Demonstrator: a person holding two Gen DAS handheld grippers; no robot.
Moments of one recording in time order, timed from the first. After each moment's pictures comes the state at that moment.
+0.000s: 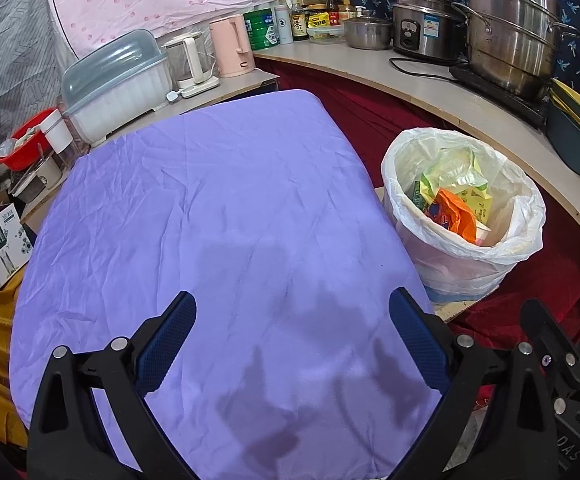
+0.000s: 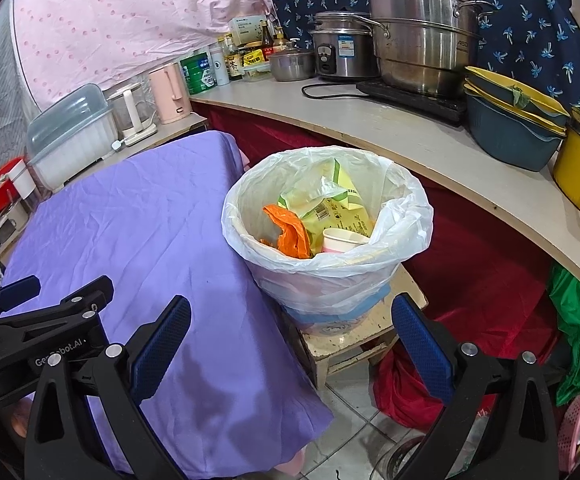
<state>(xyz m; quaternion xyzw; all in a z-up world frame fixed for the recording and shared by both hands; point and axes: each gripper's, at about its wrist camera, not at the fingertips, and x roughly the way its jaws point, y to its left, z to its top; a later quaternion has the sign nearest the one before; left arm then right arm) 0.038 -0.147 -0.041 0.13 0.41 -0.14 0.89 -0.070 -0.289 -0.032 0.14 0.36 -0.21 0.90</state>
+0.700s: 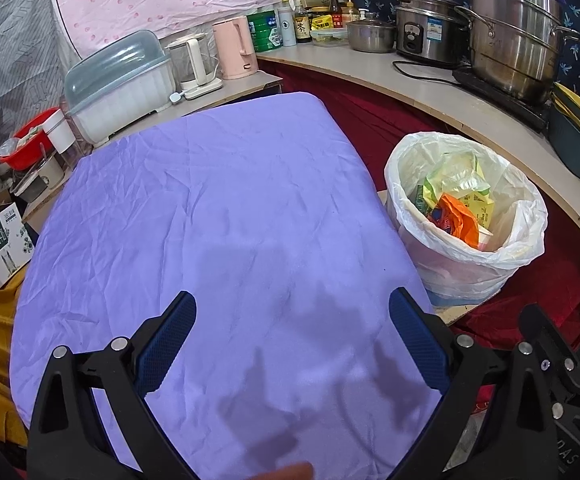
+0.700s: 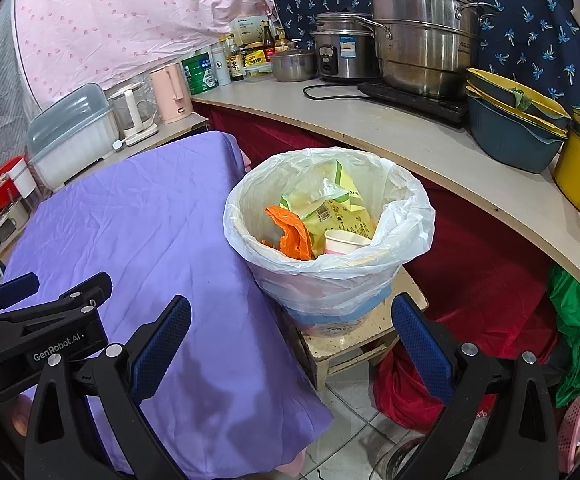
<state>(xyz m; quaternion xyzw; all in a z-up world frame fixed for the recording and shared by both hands) 0.042 -0.145 -0.038 0.12 0.40 -0.14 0.90 -0.070 -0.289 -0.032 0.14 0.36 -0.20 0.90</state>
